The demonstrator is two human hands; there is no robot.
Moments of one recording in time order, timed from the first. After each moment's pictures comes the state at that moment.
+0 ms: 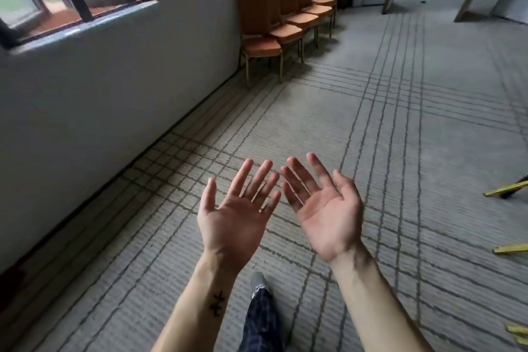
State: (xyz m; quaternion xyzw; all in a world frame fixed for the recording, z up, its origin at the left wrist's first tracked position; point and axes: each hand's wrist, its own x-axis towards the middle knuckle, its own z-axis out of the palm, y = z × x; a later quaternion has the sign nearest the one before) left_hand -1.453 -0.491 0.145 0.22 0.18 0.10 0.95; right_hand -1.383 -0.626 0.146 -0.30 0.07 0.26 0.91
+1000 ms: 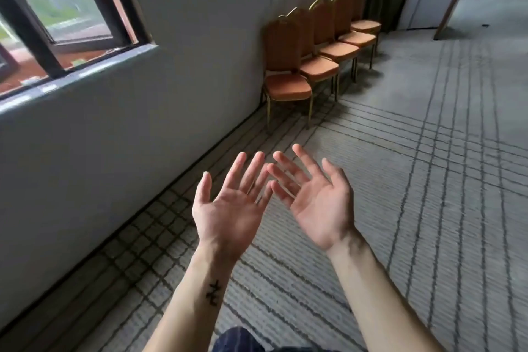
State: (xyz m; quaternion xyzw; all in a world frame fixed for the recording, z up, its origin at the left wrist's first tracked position) left_hand -0.815 -0.194 0.162 0.22 0.20 0.17 0.94; right_hand -0.723 -0.324 0.163 -0.34 0.00 0.36 0.87
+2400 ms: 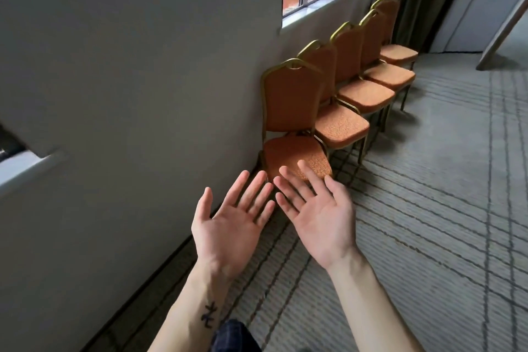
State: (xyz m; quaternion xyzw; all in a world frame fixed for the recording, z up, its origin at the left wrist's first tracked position) left_hand 0.022 0.254 0.145 0.21 0.21 0.17 0.94; right_hand 0.117 0.123 0.159 -0.34 0.03 0.35 0.87
